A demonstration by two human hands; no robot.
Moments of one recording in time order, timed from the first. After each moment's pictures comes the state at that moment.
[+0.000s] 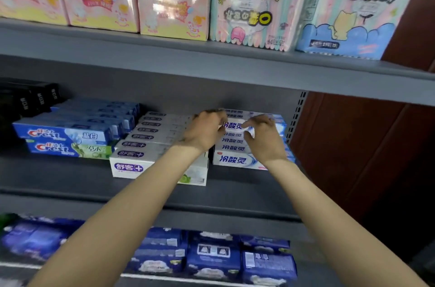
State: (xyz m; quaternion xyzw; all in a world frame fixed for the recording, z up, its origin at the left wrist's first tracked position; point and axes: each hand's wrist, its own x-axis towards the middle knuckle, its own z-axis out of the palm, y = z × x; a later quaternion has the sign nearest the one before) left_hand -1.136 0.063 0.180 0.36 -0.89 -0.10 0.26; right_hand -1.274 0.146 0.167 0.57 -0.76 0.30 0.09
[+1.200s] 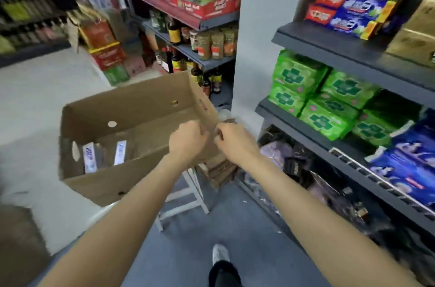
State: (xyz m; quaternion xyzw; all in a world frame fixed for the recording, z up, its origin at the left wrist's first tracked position) left_hand -0.197 0.107 0.014 0.82 -0.53 -0.16 0.16; right_hand -0.319 0.078 0.018 0.84 -0.48 0.10 -0.21
